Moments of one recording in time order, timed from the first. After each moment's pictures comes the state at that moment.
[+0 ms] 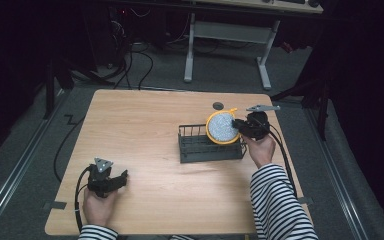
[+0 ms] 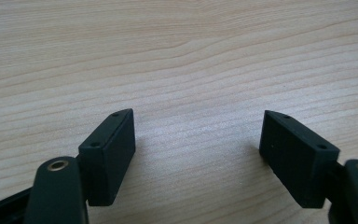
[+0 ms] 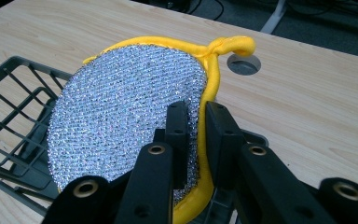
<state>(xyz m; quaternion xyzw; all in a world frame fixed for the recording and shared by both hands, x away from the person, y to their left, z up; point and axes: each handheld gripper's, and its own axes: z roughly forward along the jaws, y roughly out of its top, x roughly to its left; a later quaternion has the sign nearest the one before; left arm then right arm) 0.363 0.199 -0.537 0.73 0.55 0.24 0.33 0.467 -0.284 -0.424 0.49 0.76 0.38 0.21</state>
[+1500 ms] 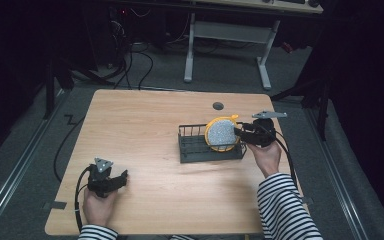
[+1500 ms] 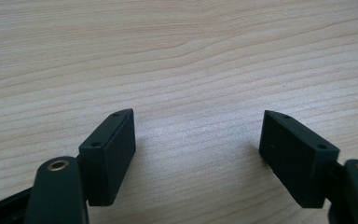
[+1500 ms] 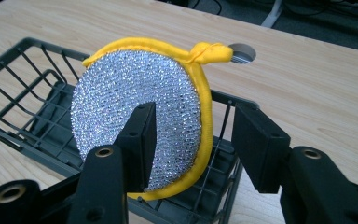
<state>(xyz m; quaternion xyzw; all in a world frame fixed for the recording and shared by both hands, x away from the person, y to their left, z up) 0.363 0.199 -0.537 0.73 0.55 0.24 0.33 0.440 -0.294 -0.419 0.49 0.76 0.38 0.21</state>
